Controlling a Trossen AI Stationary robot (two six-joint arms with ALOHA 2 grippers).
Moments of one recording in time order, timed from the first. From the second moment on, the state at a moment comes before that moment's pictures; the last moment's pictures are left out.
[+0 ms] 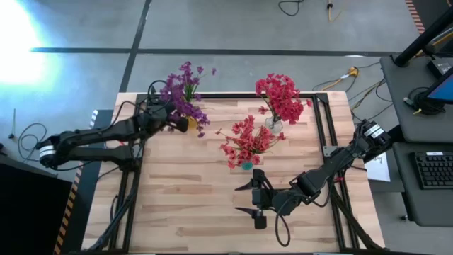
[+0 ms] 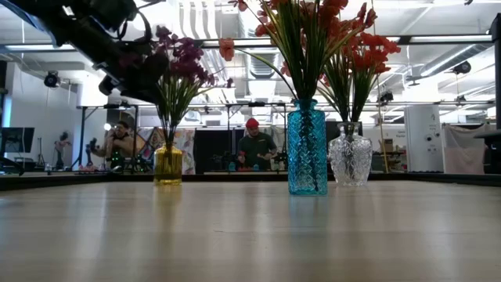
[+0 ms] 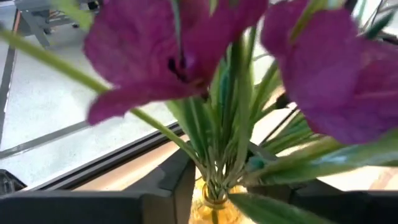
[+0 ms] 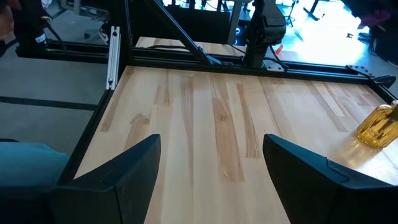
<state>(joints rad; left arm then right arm) 0.39 0.89 0.55 -0.13 -0.55 -0.27 0.58 1.62 1.16 0.04 0.55 0.16</state>
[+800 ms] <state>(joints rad) 0.38 0.88 0.83 -0.61 -0.49 -0.32 0.58 1.62 1.16 0.04 0.55 0.16</state>
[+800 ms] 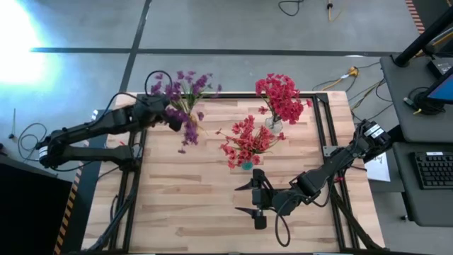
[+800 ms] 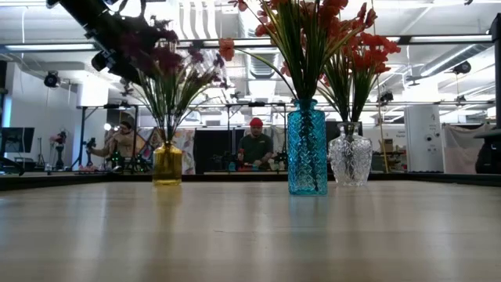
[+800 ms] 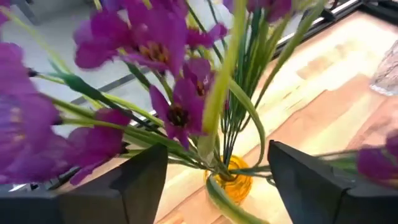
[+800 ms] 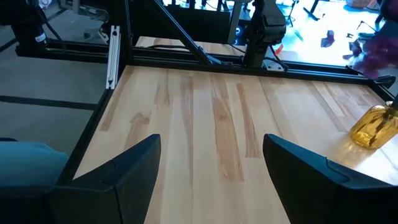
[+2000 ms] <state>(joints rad) 0.38 0.89 1.05 -0.87 -0.37 -0.39 0.58 1.62 1.16 0.04 0.55 0.16</state>
